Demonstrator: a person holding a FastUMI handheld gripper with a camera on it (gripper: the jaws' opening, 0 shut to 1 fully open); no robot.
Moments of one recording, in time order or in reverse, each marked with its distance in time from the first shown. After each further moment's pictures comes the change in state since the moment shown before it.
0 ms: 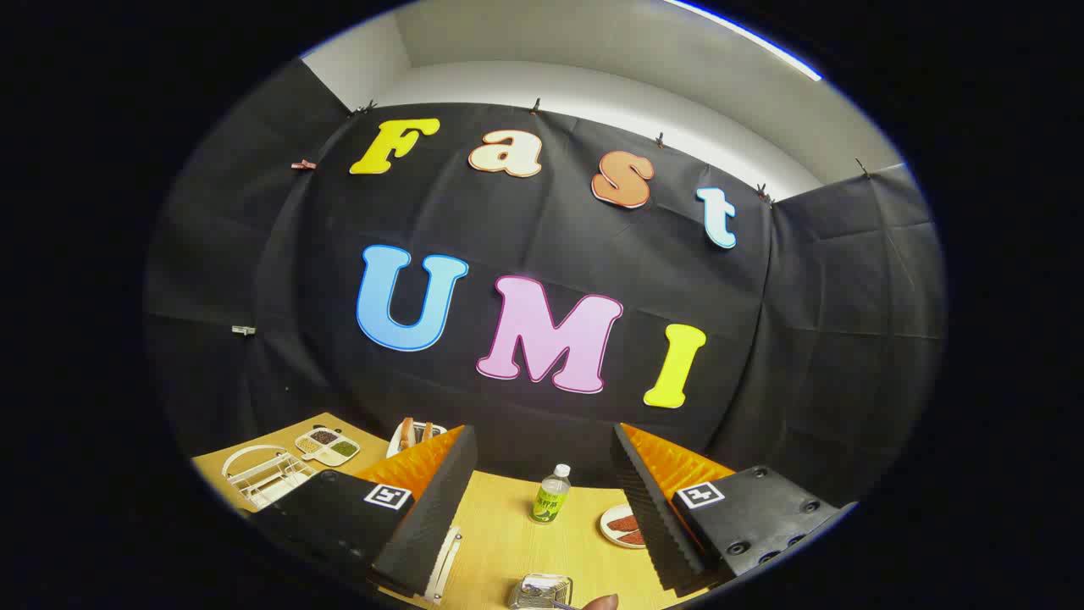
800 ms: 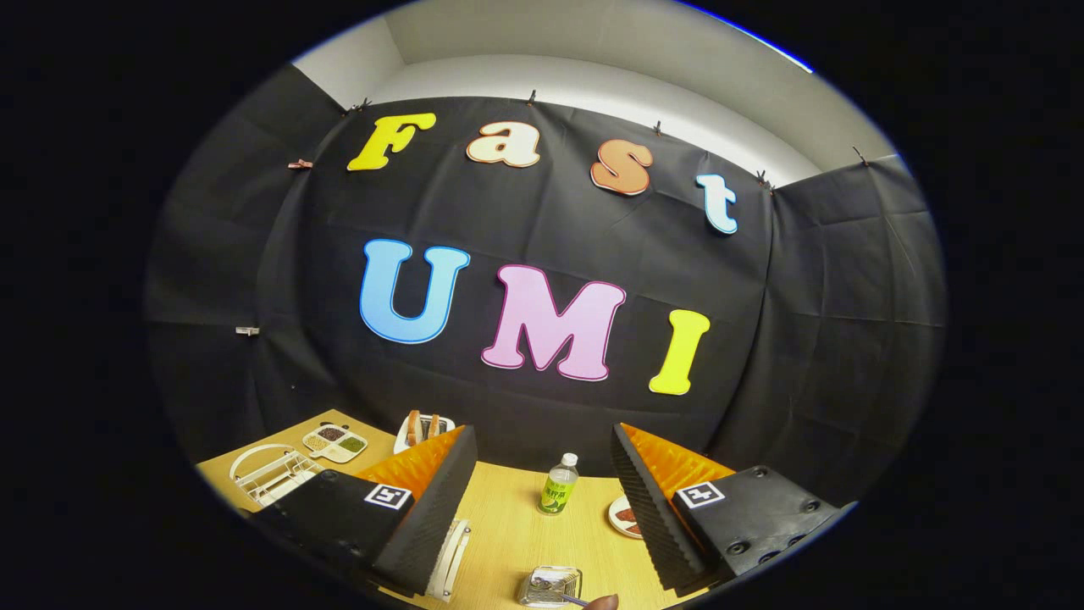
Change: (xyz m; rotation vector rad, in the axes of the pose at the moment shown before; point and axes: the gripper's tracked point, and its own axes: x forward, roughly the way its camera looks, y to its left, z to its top) arm -0.006 0.003 0.002 0.024 0.043 0.010
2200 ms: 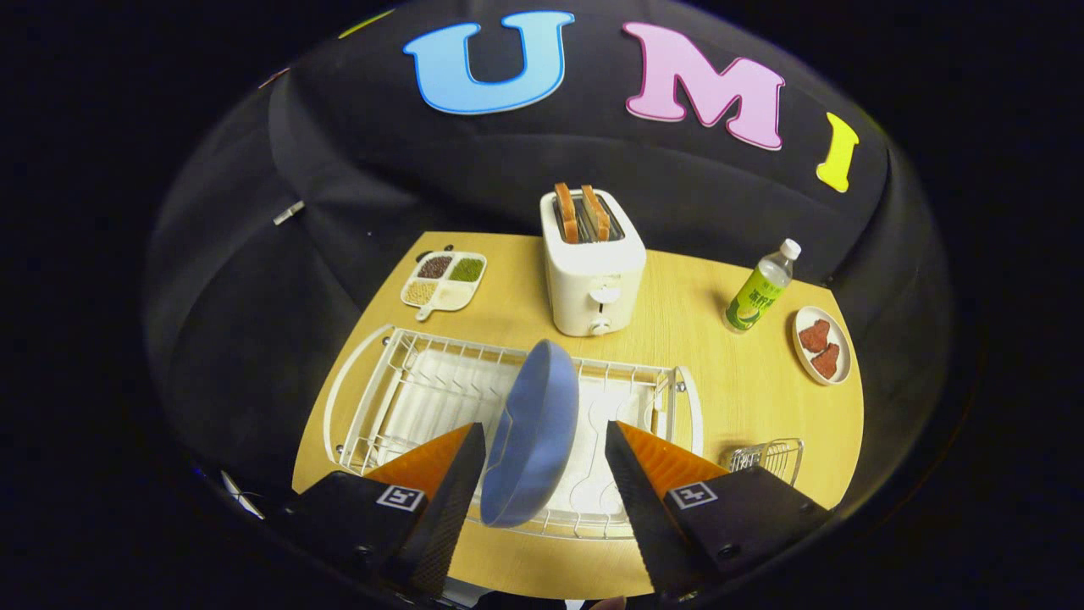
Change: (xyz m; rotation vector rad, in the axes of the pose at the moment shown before) arm 0.036 0.253 -0.198 0.135 0.946 0.268
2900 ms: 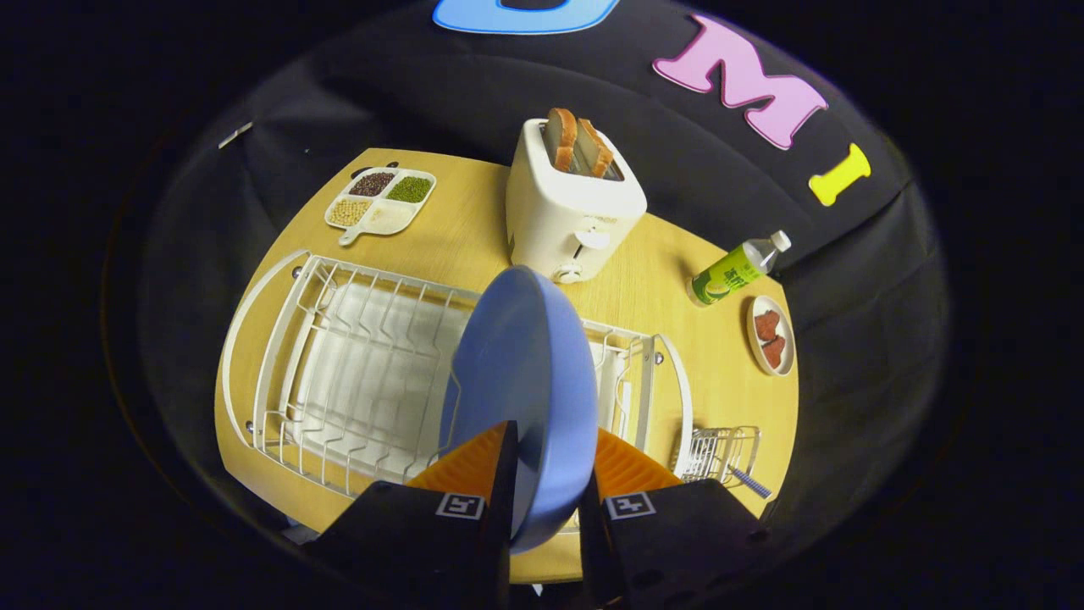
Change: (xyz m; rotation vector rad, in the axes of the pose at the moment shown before) arm 0.044 -0.011 -0.017 -0.193 0.180 -0.291
